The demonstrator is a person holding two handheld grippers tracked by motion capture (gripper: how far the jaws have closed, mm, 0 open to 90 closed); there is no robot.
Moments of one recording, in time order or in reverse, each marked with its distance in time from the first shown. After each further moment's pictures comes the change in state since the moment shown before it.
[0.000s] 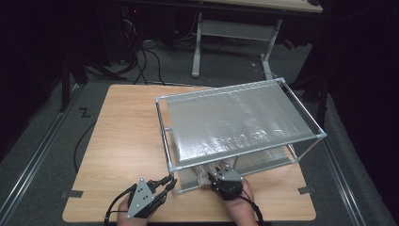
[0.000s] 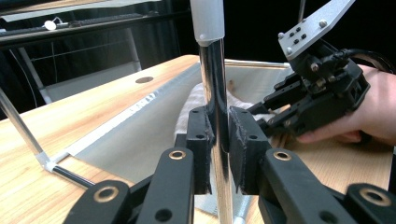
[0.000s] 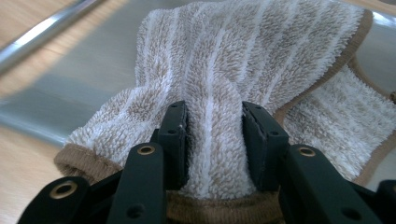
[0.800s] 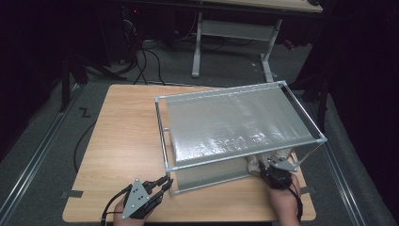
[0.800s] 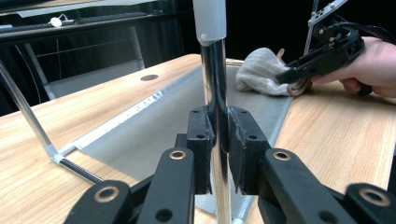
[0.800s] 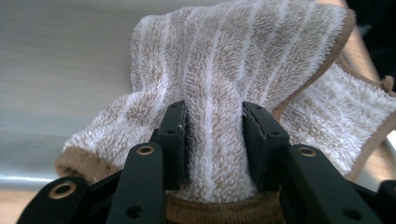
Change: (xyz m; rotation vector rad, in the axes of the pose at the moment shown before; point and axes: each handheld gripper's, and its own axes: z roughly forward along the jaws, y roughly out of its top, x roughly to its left) left arm 0.004 -0.001 -0.007 0.003 0.013 -0.017; right arm -0.140 -0.047 -0.039 0.047 -0.298 0.178
